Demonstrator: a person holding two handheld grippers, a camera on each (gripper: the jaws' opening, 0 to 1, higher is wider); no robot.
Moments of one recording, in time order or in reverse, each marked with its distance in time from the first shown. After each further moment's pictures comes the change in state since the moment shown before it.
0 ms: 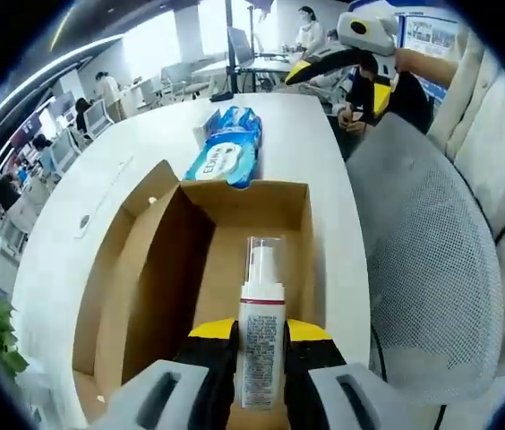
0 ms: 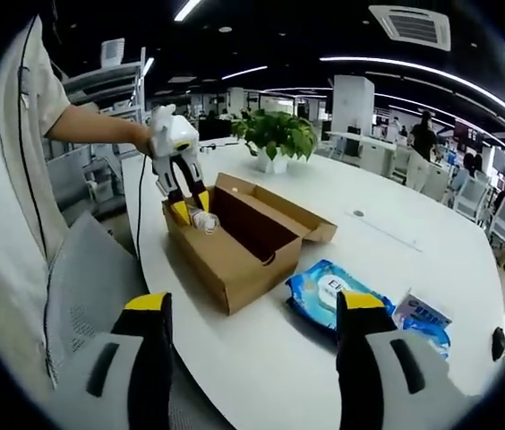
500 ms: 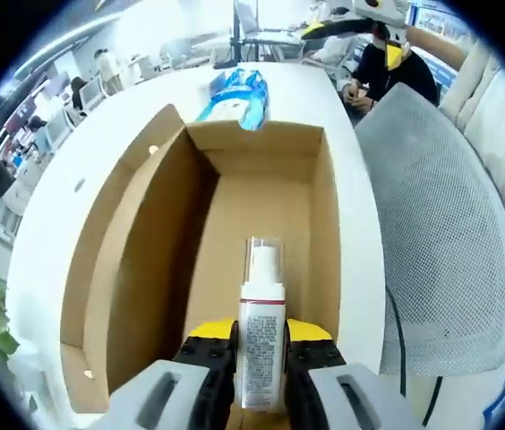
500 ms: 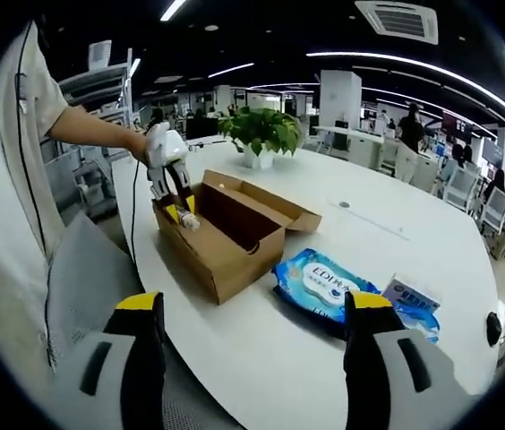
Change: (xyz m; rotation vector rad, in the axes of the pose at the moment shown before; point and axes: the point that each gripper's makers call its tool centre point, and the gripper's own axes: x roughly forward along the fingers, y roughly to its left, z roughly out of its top) left arm 0.006 0.011 -0.046 -0.023 0.116 -0.008; right arm -0.021 -0.013 -0.008 0.039 0.010 -0.042
